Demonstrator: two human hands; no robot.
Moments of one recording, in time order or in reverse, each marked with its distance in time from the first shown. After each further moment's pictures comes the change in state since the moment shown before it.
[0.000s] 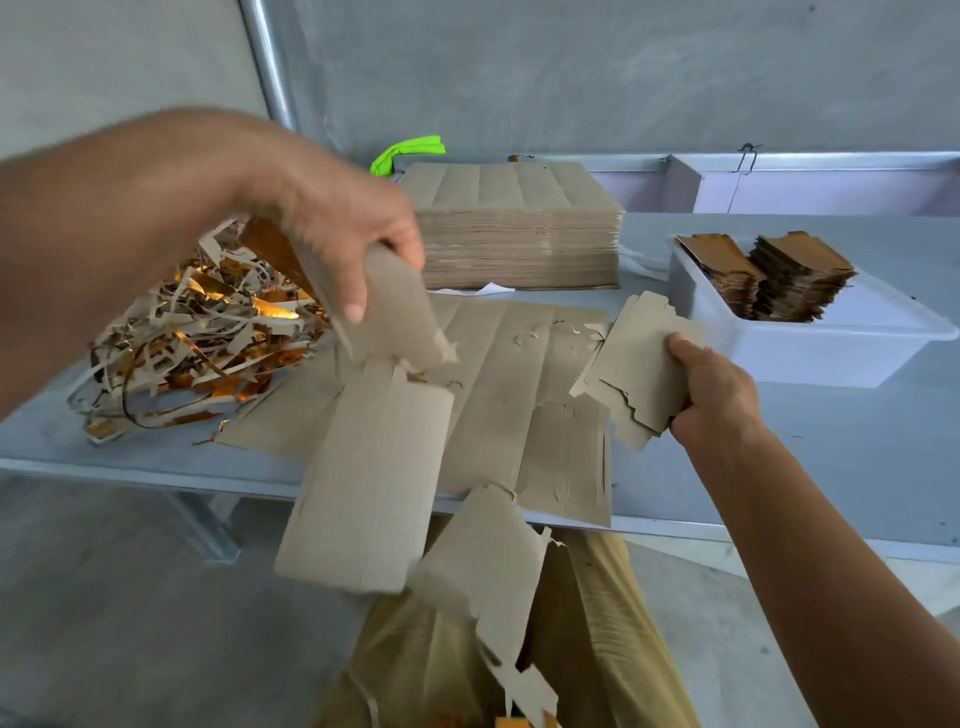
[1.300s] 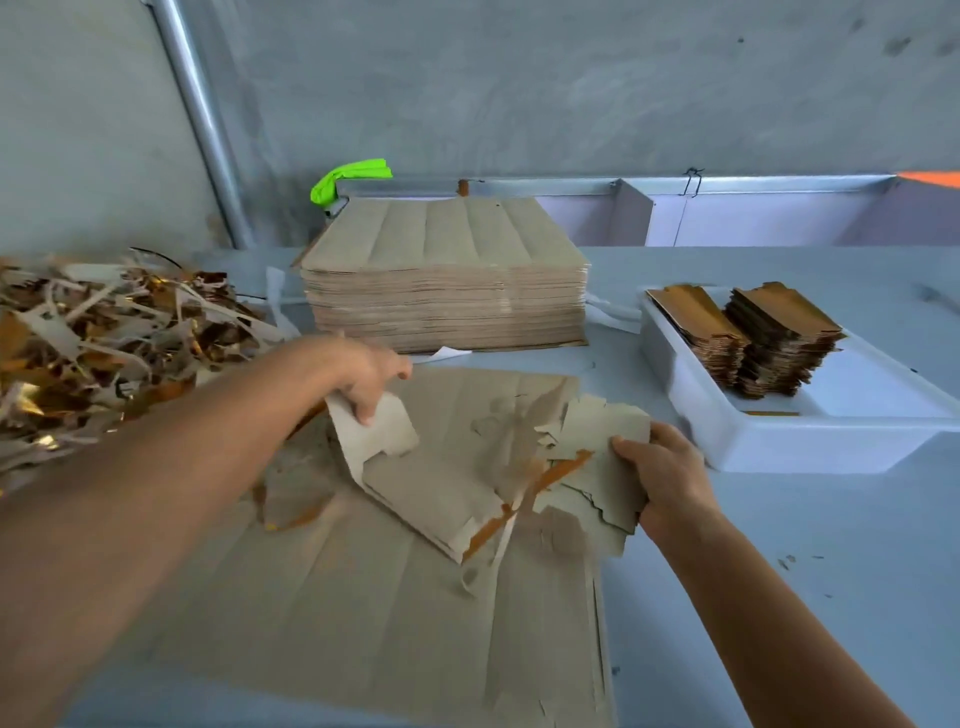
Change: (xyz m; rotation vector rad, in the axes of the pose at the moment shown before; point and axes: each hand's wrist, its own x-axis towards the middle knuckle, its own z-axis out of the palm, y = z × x) left_hand 0.223 -0.072 0.037 0.281 -0.130 -0.278; right_hand 0.086 0.015 0.030 -0.240 -0.006 -0.028
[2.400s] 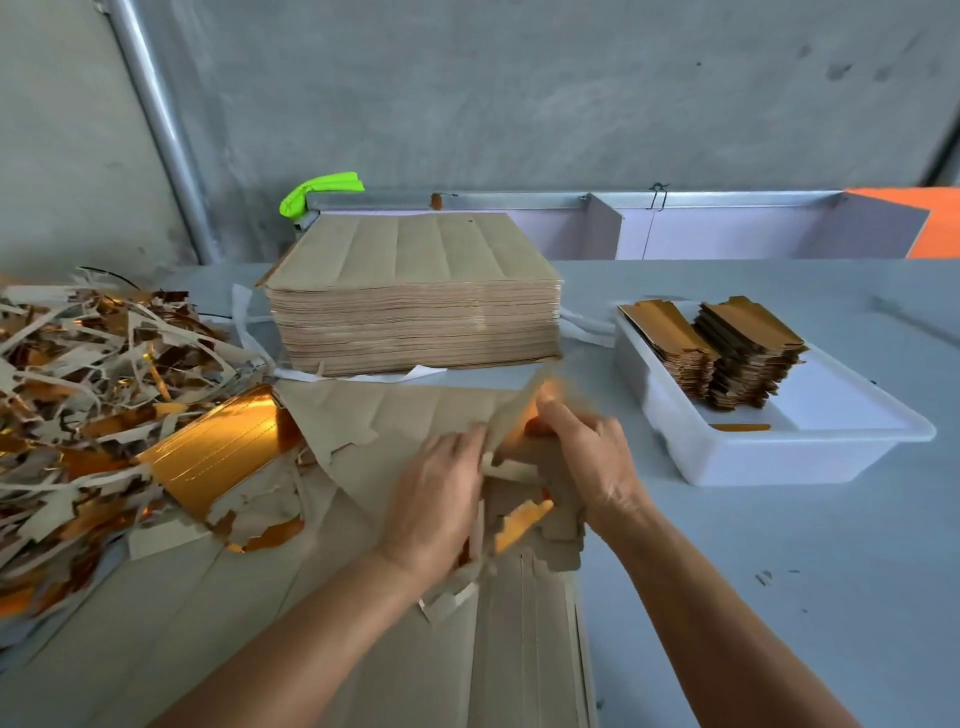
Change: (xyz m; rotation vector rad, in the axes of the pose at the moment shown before) left_hand -0.039 0.132 0.062 -0.765 1.037 0.188; right_hand -0.001 -0.014 0.040 -0.355 -0.142 -0.238
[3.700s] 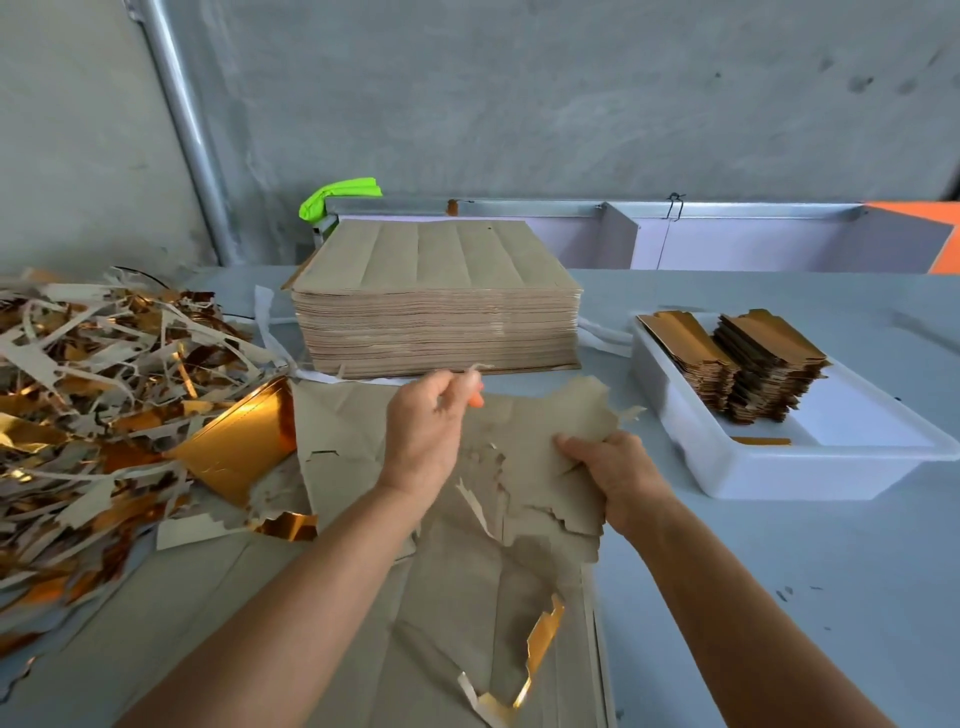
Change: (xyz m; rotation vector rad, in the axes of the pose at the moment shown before) left_hand 0.045 -0.009 -0.029 -0.701 0.234 -0.450; right_hand 0.013 0.008 -0.004 0.248 -0.087 0.240
